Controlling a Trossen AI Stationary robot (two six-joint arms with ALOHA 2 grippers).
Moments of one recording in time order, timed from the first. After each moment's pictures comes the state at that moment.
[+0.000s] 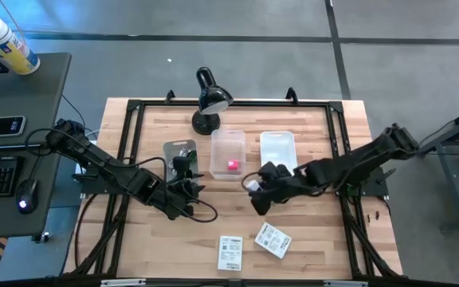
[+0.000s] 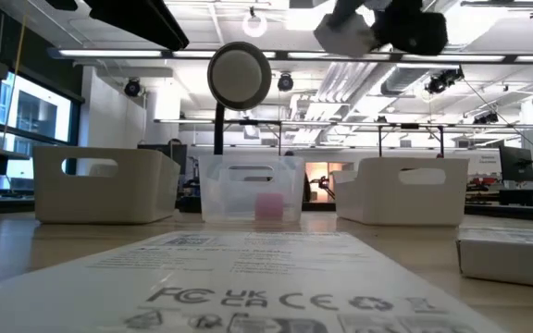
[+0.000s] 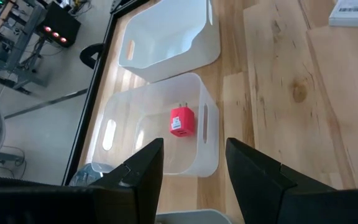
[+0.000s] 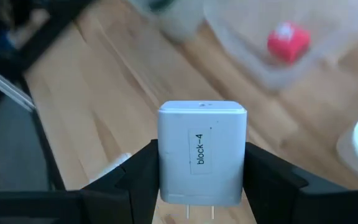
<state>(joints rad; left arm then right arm) -0.41 1.36 1.01 -0.58 -0.80 -0.08 0.36 1.49 1.20 -0.56 0.33 1.02</state>
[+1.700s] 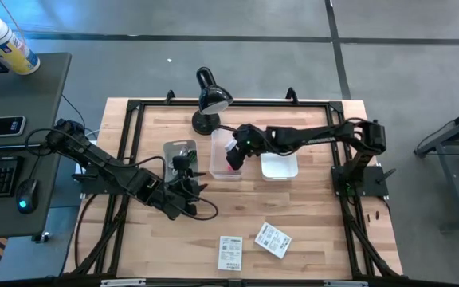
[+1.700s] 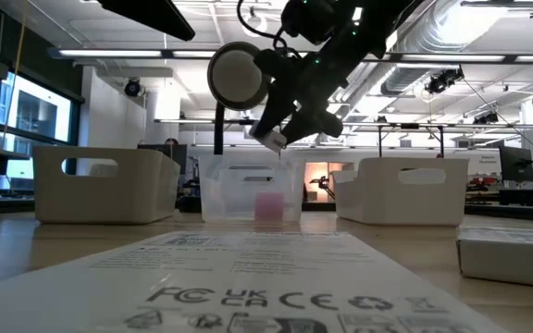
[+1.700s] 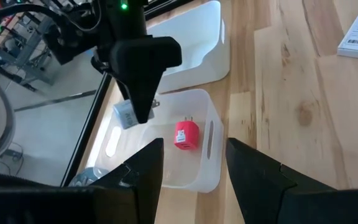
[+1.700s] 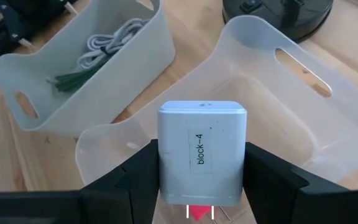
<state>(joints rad) -0.41 1.36 1.01 -0.52 -0.84 -0.11 -0.16 1.76 1.20 -0.20 0.09 0.53</state>
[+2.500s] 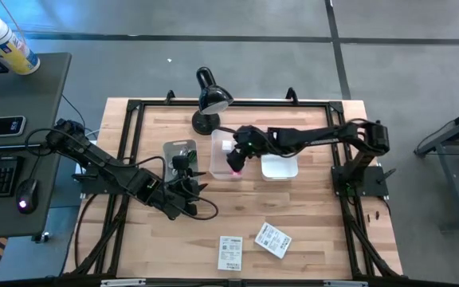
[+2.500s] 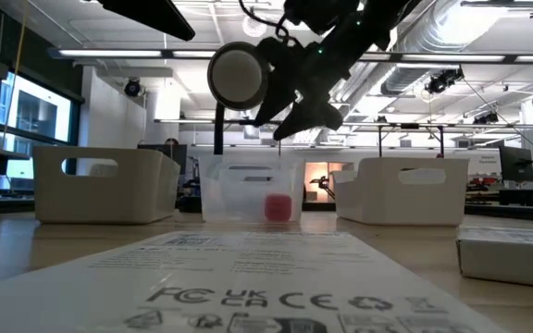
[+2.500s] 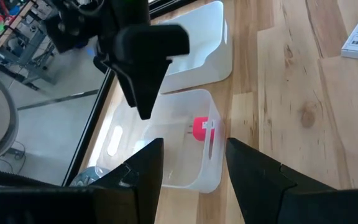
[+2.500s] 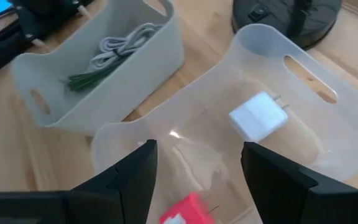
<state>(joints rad) -0.41 1.36 1.01 -0.52 -0.85 -0.12 -0.13 1.73 1.20 -0.21 0.10 0.52</state>
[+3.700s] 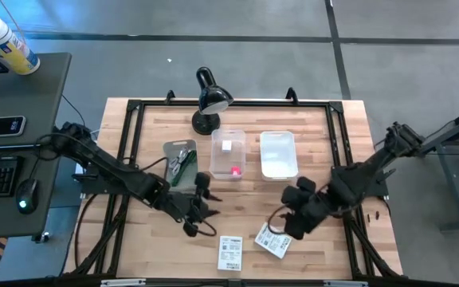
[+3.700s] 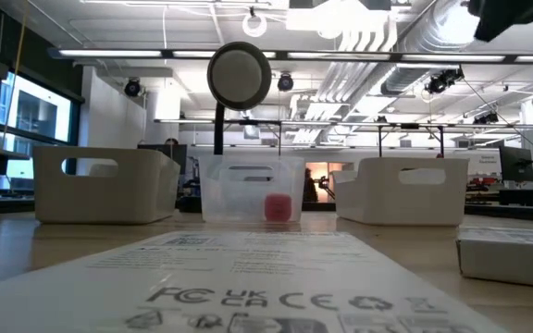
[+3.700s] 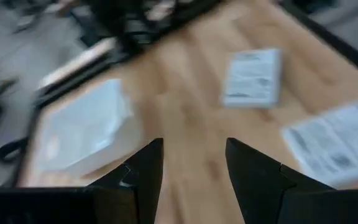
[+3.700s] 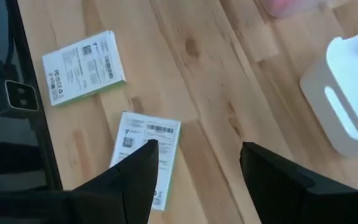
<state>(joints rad) -0.40 1.45 1.01 -0.16 -0.47 0.22 0.63 1.41 1.20 -0.91 0.32 0.97</state>
